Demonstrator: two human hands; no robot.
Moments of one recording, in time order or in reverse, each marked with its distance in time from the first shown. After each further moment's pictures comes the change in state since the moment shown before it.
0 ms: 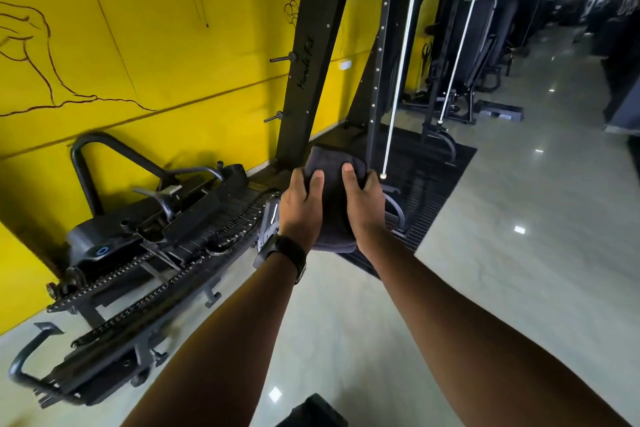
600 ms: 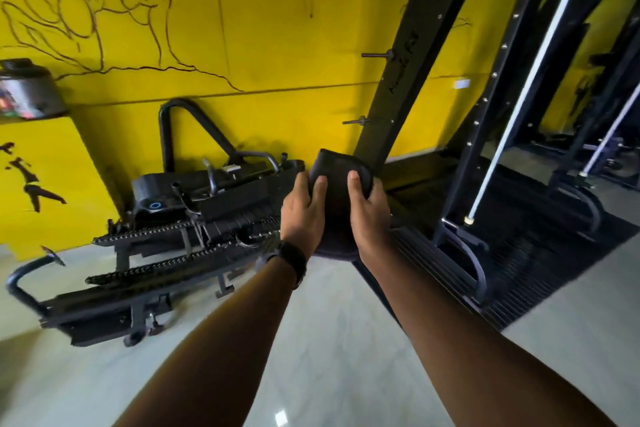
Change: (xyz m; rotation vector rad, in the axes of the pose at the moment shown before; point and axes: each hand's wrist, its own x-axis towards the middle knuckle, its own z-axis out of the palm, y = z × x) left_hand 0.140 -0.209 0.186 0.122 0.423 0.037; right_hand 0.253 0.228 0.048 0.055 -0.307 -0.153
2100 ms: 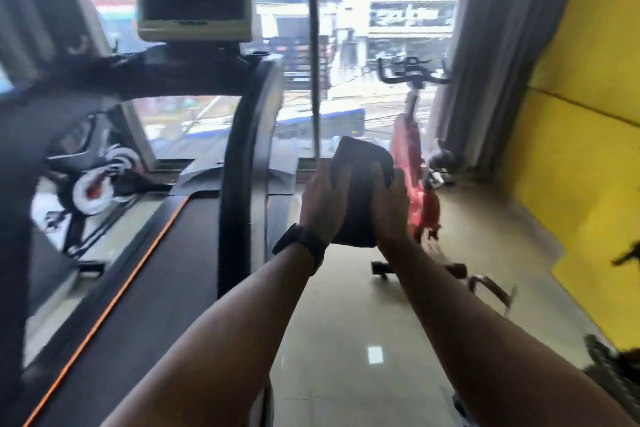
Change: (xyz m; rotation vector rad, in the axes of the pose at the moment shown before) left_hand 0.104 -0.123 -0.431 0.876 1.690 -0.530; right_hand -0.172 -0.119 0.588 0.472 -1.936 -0.180
